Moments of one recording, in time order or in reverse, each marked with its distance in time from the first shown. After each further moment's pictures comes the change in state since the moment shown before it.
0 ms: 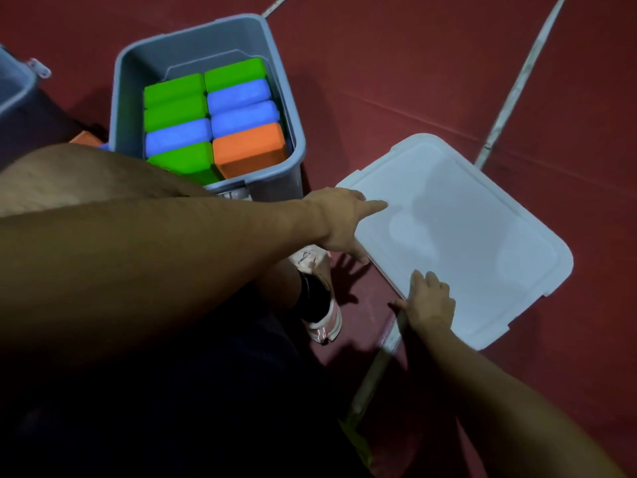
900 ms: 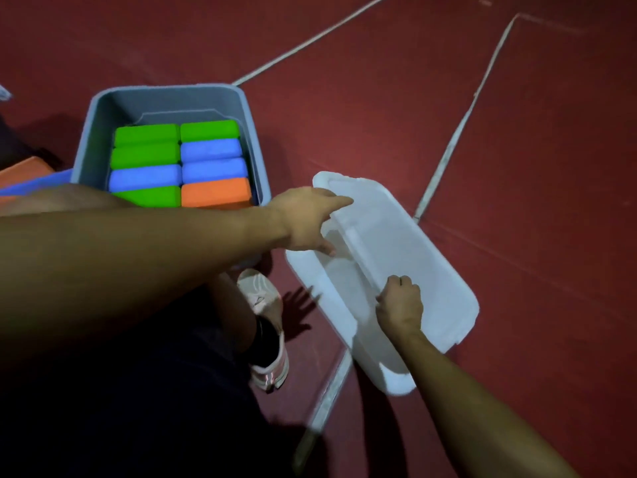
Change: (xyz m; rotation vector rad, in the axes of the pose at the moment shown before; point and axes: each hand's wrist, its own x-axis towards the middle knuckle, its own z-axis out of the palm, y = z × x) left_hand -0.020 -0.009 -0.068 -0.106 0.415 0.049; right_hand 0.007 -0.007 -0.133 0.034 0.258 -0.020
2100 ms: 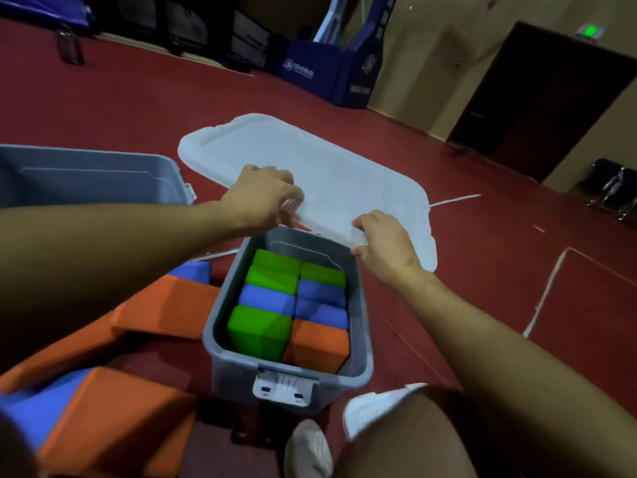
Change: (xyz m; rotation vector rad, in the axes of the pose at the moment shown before) left_hand -0.188 -0.287 -0.176 0.194 0.700 -0.400; right_hand 0.058 -0.423 -0.257 -0.054 0.303 -0.964
